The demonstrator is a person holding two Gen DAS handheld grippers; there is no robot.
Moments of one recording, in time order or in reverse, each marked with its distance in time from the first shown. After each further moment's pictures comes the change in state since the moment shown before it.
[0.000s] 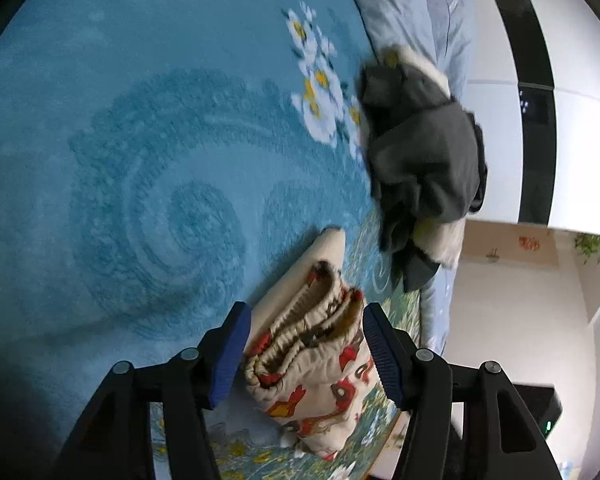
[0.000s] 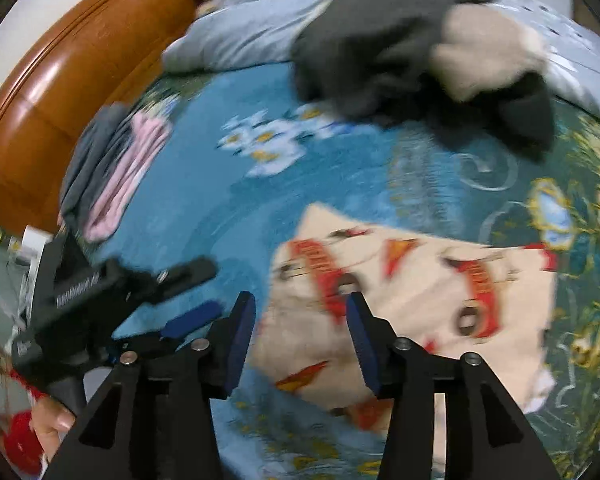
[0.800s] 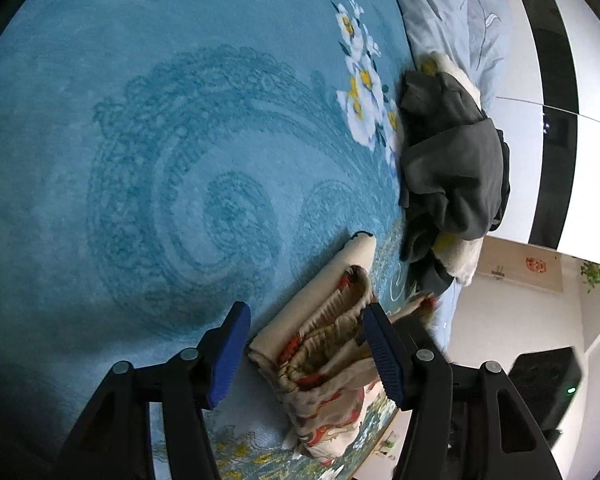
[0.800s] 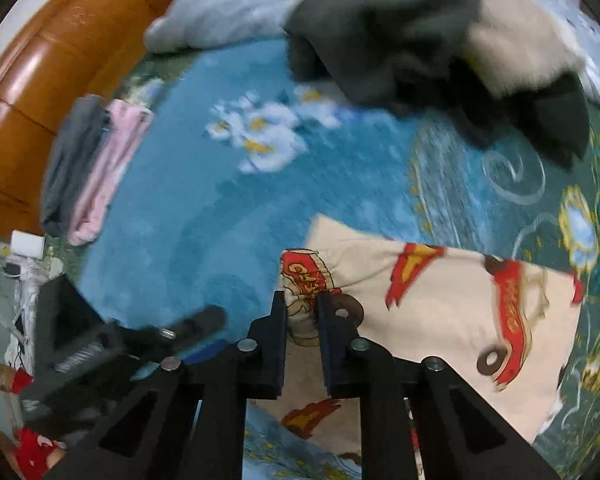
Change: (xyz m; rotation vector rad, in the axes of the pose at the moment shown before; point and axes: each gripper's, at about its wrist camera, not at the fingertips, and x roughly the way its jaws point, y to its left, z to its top) left arm 0.004 0.023 0.003 -0.123 -0.005 -0.001; right arm 0.046 0.023 0.029 -0.032 0.092 -0.012
